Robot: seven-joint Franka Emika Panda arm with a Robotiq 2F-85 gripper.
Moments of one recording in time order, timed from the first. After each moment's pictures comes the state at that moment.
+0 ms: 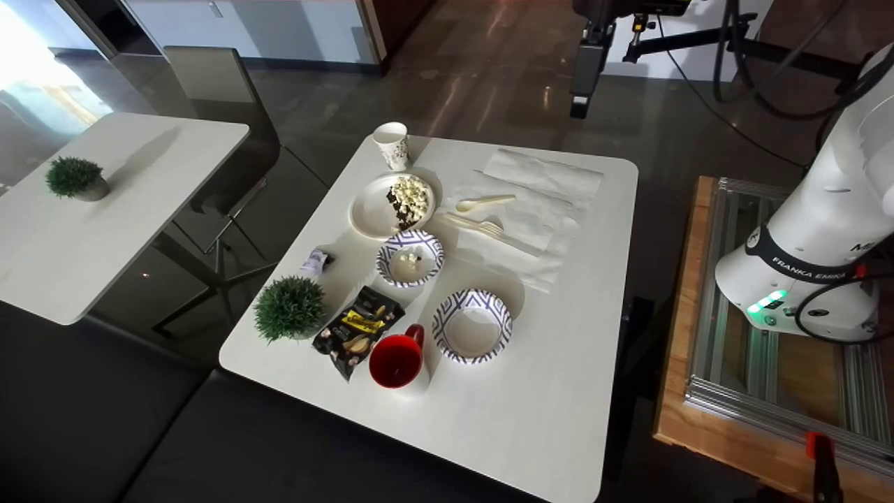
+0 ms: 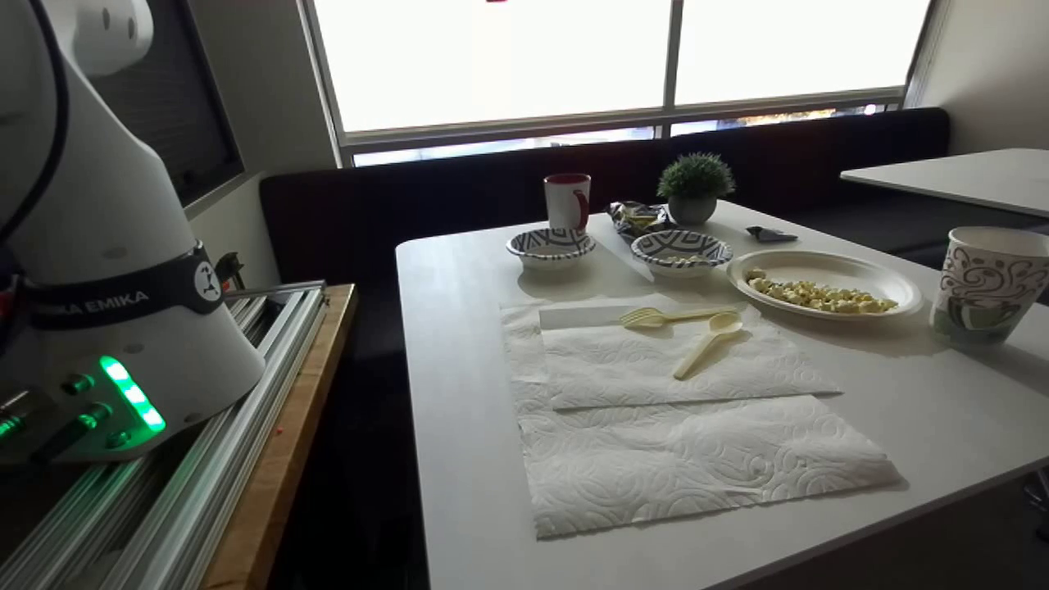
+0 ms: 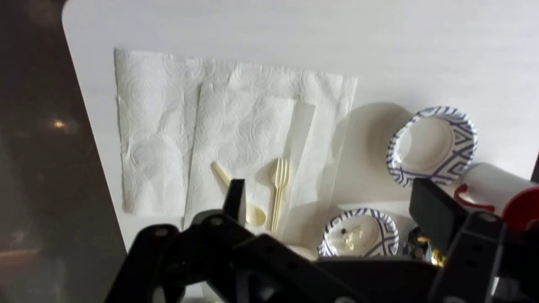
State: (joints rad) arm 0.03 -0.67 -0.03 -2.58 0.03 1.96 -0.06
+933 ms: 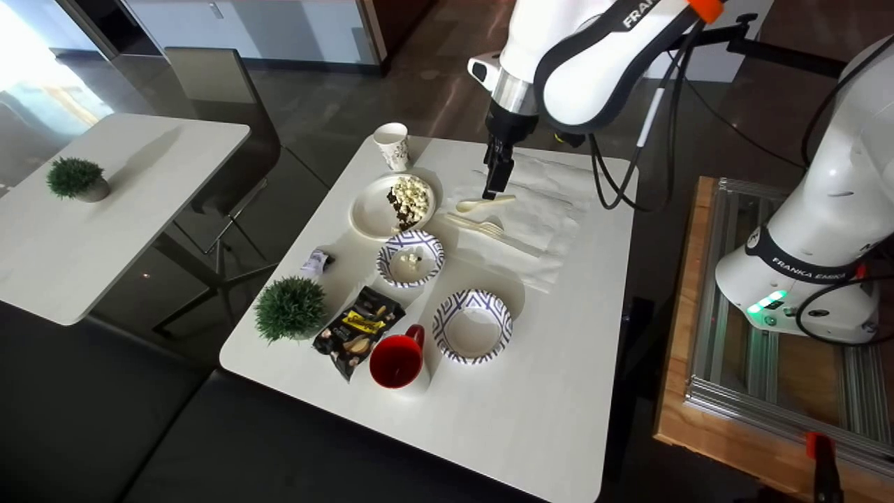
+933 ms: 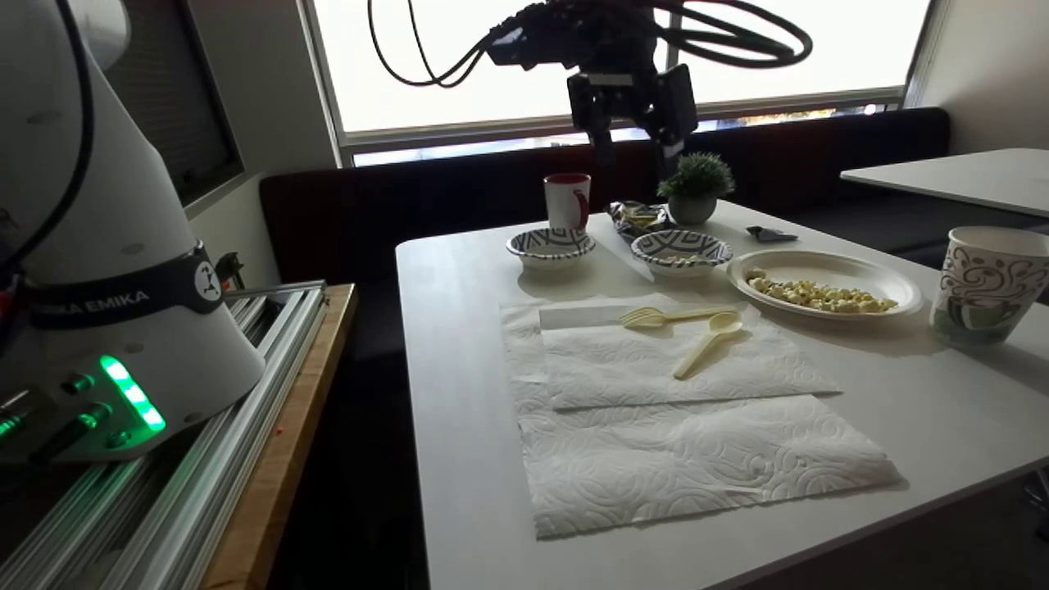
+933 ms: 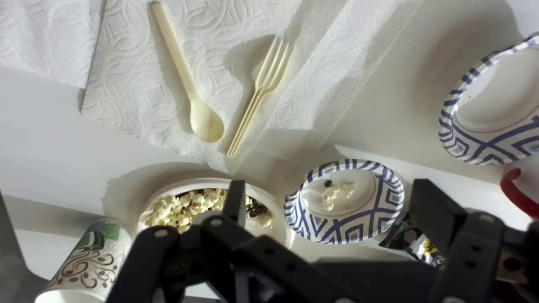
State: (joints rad) arm 0.22 -0.12 -0.13 -2.64 0.26 2.82 -0.51
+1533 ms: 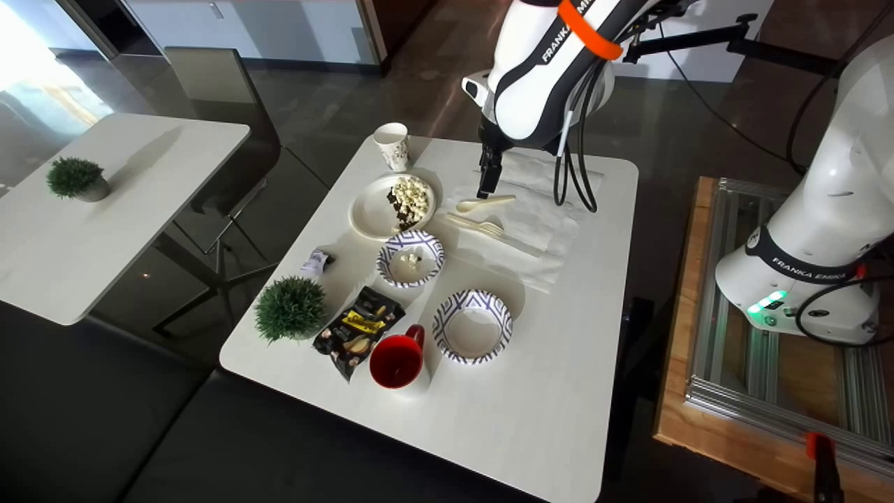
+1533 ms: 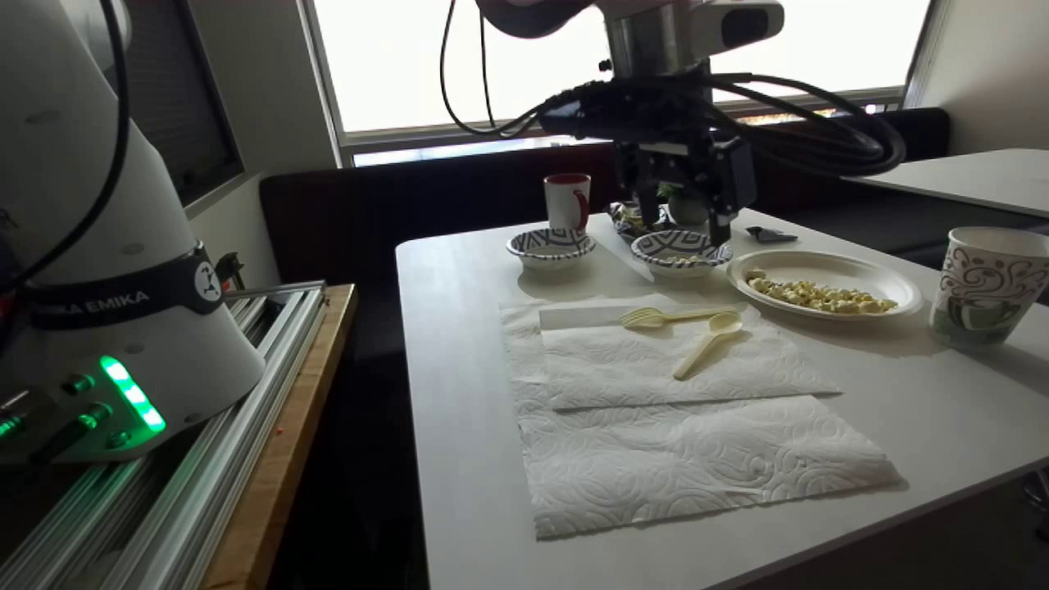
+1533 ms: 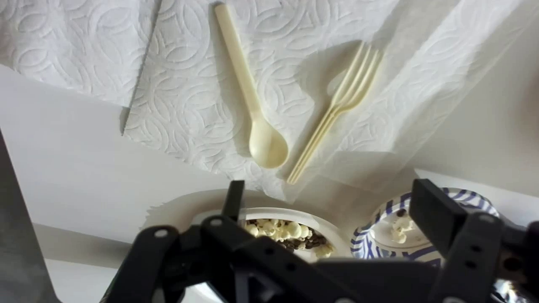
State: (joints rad) arm 0.21 0.12 -0.18 -2.52 0.43 2.93 -0.72
